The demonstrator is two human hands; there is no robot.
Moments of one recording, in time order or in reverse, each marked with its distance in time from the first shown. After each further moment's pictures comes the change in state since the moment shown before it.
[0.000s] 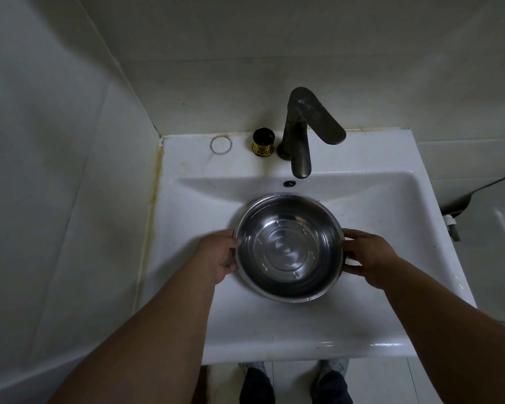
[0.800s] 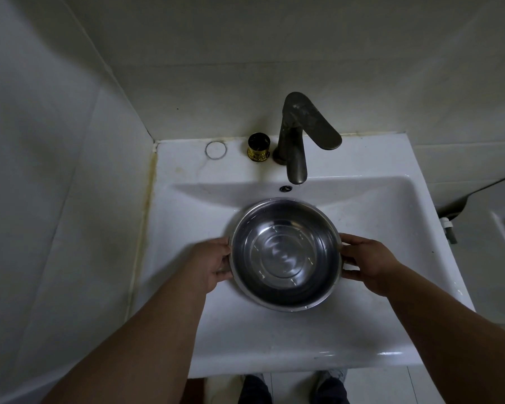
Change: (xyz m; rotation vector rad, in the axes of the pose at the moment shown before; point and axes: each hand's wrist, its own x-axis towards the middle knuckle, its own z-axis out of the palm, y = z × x) left_hand 0.004 0.002 -0.009 0.074 0.016 0.015; right_hand 0.000 0.000 -0.007 -0.013 -0.068 -0.031
